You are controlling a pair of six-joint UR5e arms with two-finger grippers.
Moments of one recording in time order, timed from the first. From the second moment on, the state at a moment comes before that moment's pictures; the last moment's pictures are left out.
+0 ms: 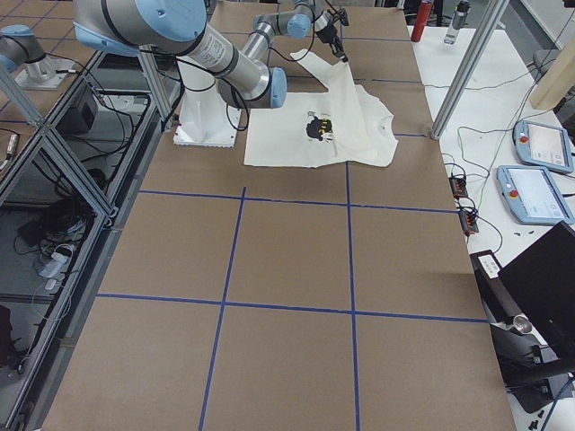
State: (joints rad) left arm -1.58 -1.42 -1.79 -2.13 -2.38 0.17; right arm 0.40 -0.18 0.95 -1.47 1.20 1.28
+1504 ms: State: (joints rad) left arm -1.56 -1.43 -1.80 -2.27 -2.38 0.00; right arm 0.71 -0.25 1.11 -1.68 1.79 1.26
